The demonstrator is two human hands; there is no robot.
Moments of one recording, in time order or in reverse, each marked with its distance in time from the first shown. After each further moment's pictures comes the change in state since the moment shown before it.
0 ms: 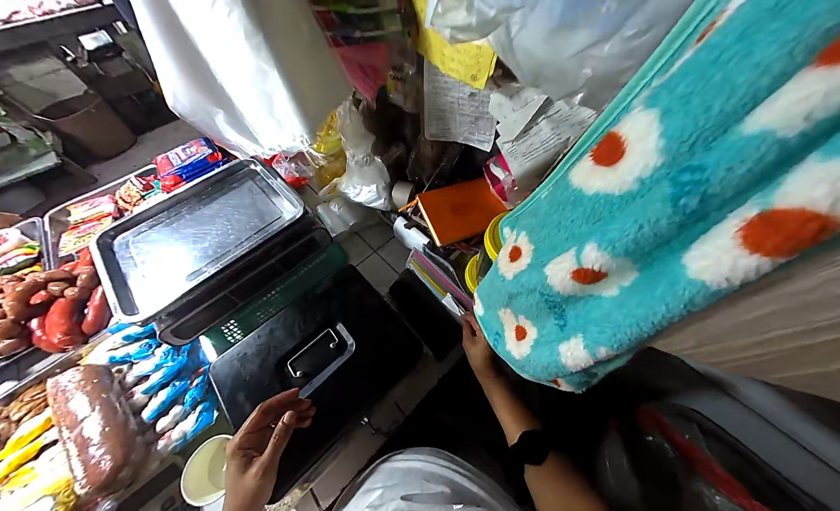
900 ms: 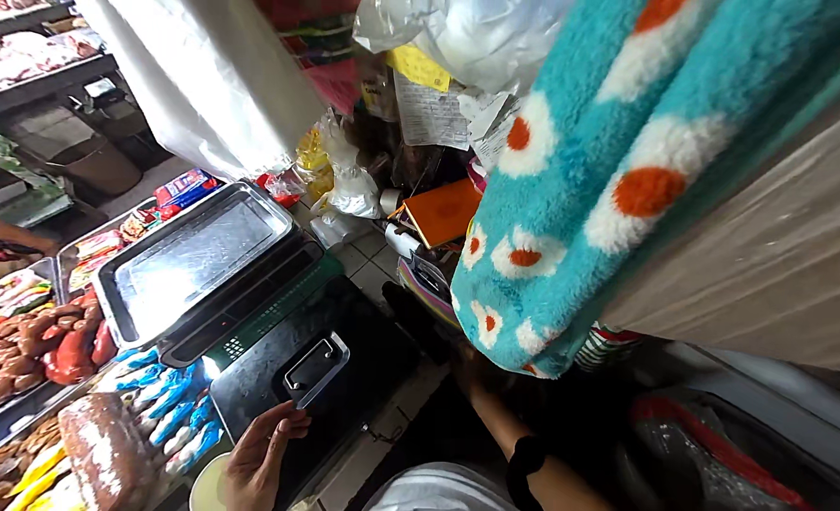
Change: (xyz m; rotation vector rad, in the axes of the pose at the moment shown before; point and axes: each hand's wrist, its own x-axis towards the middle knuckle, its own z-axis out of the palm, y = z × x) left_hand 0.003 -0.001 0.002 0.099 0.004 0.073; right_hand -0.037 -0.008 -0.008 -0.166 -0.482 0.322
